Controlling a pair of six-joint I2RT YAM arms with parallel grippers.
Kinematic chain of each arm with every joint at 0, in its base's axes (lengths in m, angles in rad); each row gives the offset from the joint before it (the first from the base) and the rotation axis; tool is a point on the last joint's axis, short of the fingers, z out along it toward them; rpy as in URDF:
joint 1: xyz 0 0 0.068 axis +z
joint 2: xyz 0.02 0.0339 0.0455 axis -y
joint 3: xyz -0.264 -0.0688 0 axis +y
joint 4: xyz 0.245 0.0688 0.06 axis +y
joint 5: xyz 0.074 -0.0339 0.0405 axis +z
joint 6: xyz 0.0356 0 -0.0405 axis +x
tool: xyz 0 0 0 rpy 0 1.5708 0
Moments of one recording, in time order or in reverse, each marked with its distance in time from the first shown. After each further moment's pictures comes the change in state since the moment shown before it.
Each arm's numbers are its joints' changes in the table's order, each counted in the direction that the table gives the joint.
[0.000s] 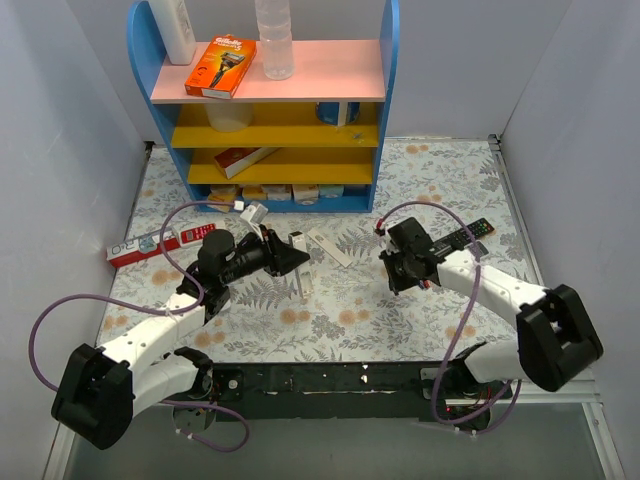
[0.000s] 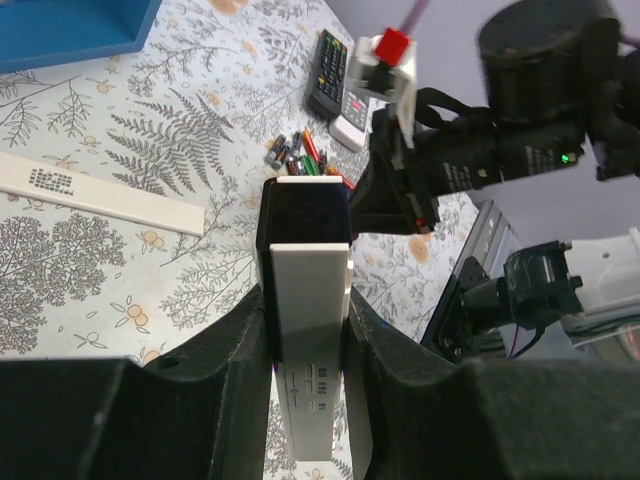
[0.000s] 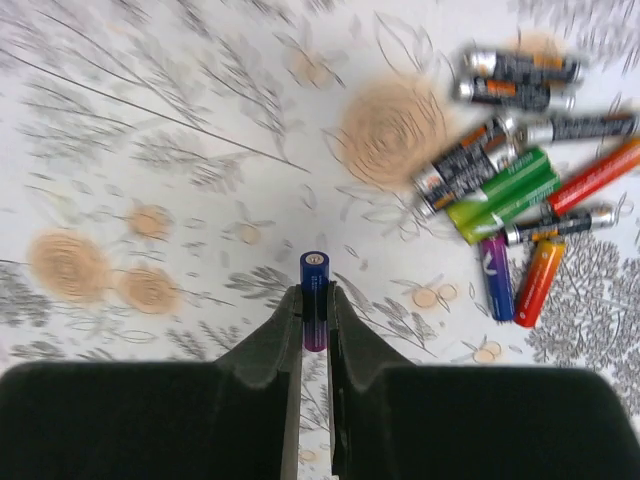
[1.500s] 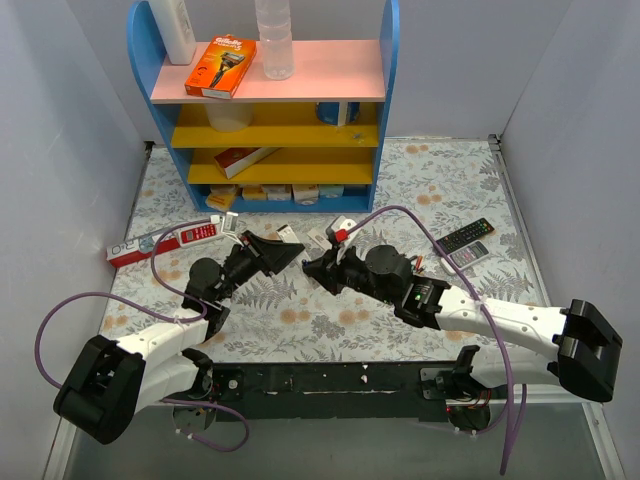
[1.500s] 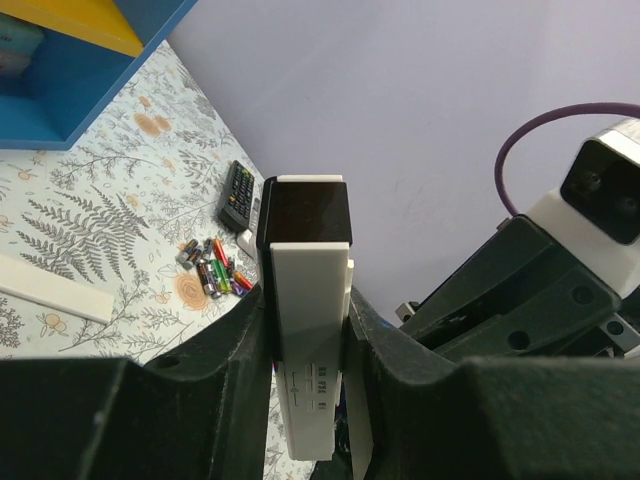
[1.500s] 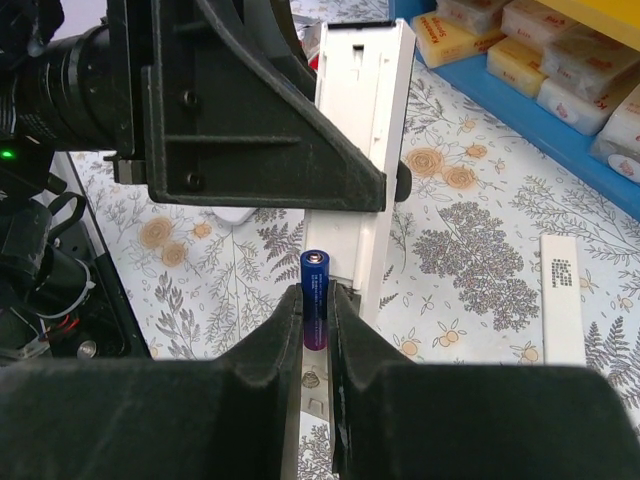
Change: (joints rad) left arm 0.000 -0.031 0.234 -0.652 0.140 -0.412; right arm 0.528 0.211 0.063 -0.859 -0.046 0.058
